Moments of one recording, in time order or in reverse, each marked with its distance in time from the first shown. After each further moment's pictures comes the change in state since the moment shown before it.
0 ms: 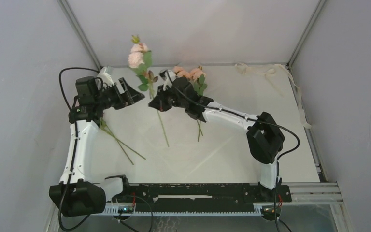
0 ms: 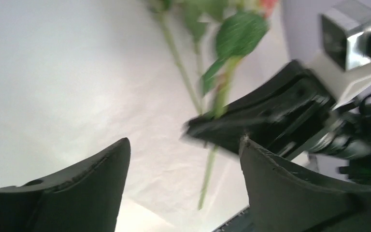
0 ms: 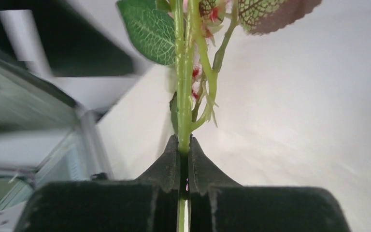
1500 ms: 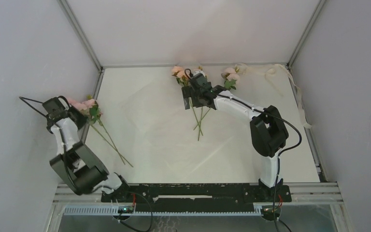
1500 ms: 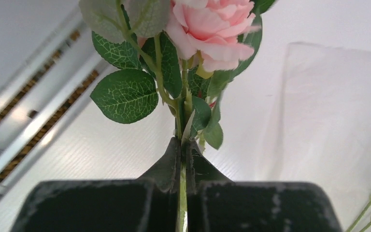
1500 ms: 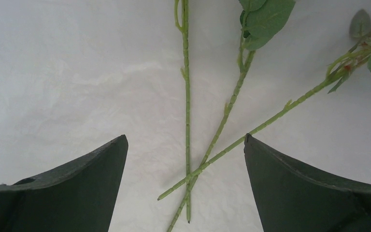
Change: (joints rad) left arm 0.583 0.330 -0.133 0.059 -0.482 0.093; right arm -0.221 0.017 -0.008 -0.590 0.466 -0.151
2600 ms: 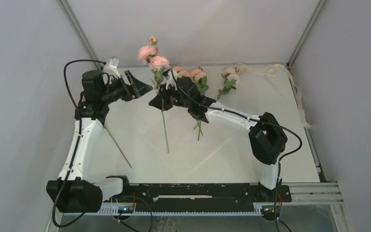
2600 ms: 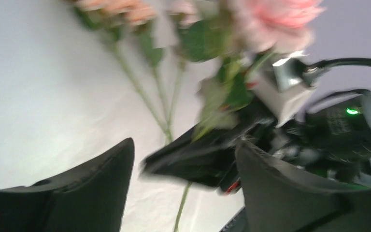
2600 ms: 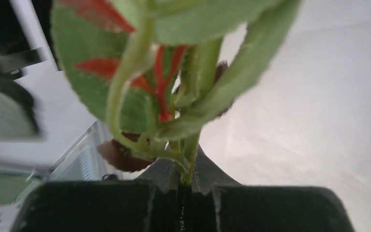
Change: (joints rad) left arm -0.690 -0.298 0.151 0.153 0.512 -0.218; right arm 0.184 -0.053 -0.067 0.686 -0.554 0.182
